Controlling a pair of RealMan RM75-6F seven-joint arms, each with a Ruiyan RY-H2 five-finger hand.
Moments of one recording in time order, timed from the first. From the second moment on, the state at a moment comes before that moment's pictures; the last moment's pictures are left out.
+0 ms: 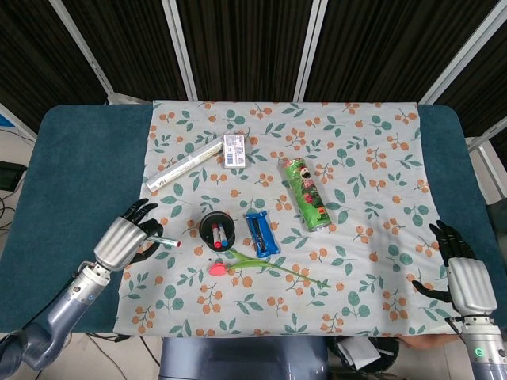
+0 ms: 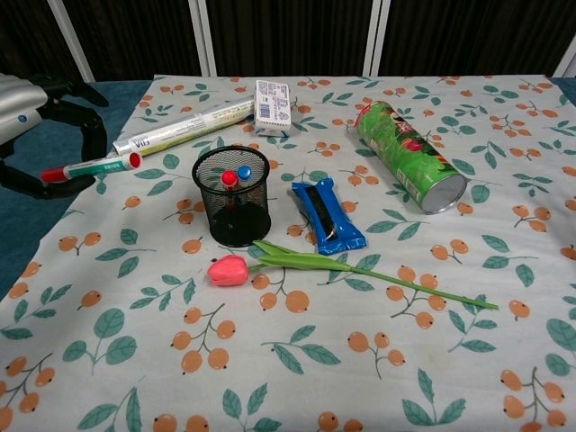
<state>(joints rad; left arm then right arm) -0.51 -1.51 0.01 -1.21 1.72 1.38 0.00 0.09 -1.14 0.08 -1.64 -1.47 1.44 0.09</state>
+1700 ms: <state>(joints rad) -0.77 -1.69 -0.21 -1.31 1.50 1.12 -0.31 0.10 -1.13 0.08 -1.65 -1.44 1.41 0.12</state>
